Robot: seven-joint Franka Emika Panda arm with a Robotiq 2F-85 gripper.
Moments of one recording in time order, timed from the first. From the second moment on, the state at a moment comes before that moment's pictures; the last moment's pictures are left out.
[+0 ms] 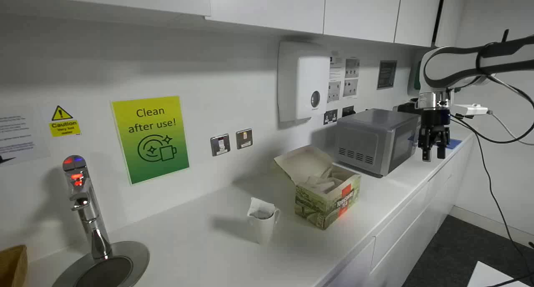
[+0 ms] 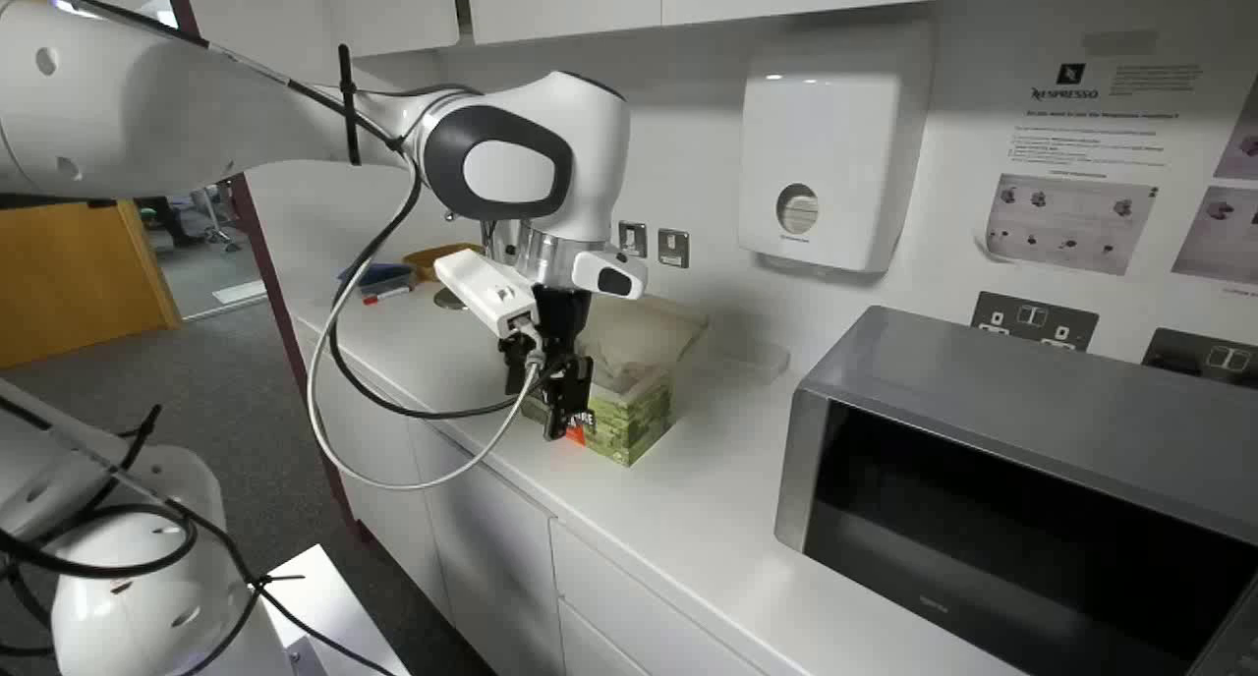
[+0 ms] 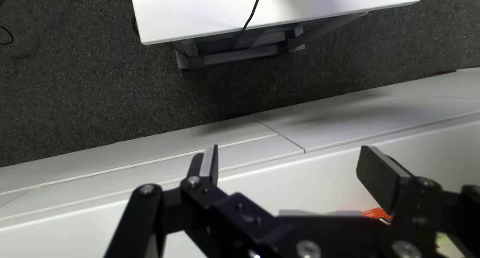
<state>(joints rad) -0.14 -0.45 -0.28 -2.22 -0.06 1.55 -0.21</state>
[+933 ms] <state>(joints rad) -0.13 -0.43 -0.22 -2.22 -0.03 1.63 -0.11</state>
